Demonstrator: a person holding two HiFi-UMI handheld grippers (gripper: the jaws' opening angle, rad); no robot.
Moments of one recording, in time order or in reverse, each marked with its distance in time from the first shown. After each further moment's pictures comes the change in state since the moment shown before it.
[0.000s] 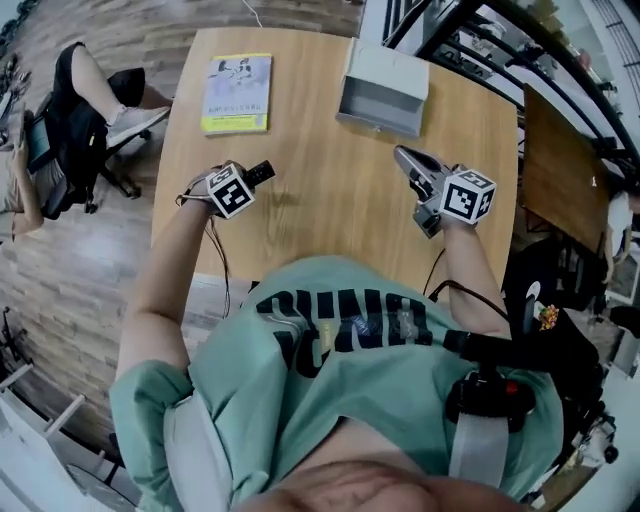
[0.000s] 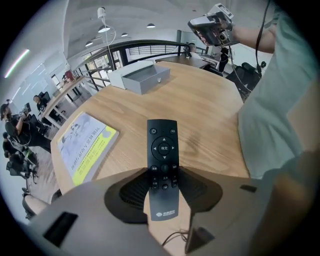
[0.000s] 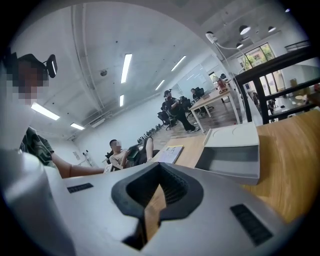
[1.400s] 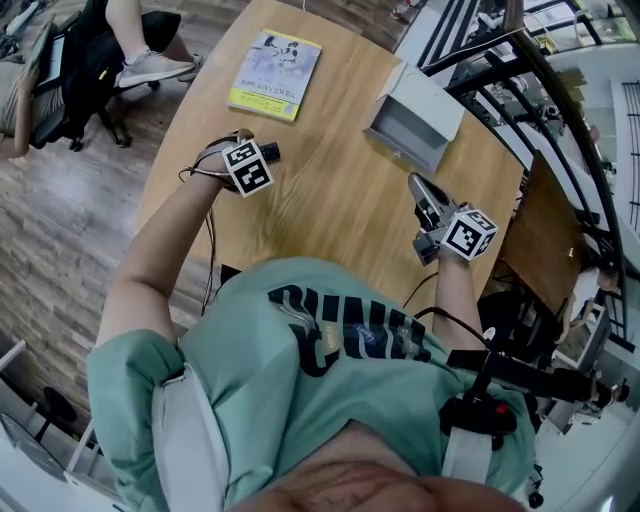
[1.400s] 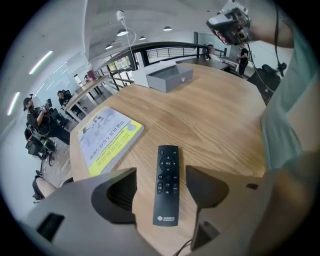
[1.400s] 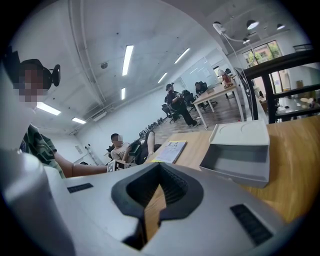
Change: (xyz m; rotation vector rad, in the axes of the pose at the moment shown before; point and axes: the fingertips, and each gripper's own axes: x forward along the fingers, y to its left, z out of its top) left arm 0.010 0.046 -0.021 -0.144 -0.034 0.175; right arm 0.039 0.008 -0.005 -0.033 0.087 0.027
